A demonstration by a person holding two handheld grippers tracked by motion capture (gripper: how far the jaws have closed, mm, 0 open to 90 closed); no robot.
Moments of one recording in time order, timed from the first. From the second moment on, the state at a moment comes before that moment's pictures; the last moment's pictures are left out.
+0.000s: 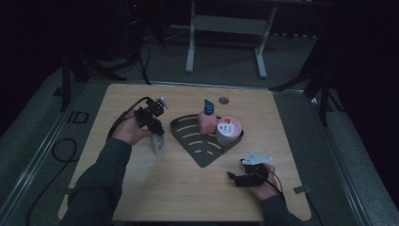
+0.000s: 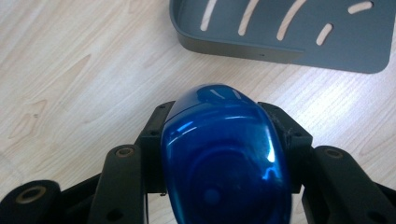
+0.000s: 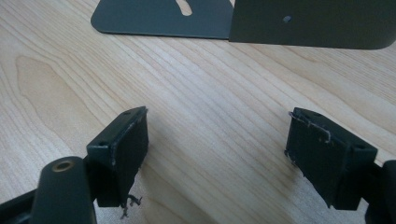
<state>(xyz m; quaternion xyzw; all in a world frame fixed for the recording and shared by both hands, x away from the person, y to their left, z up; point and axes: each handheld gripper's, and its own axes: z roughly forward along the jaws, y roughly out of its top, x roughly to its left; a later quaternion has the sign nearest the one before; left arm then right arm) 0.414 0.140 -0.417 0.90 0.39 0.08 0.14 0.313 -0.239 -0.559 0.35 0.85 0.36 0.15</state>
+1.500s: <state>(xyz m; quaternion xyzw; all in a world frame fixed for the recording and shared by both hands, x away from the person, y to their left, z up) 0.420 0.130 -0.415 0.92 0.38 0.06 0.11 0.314 -0.239 -0.559 0.35 0.85 0.36 0.15</state>
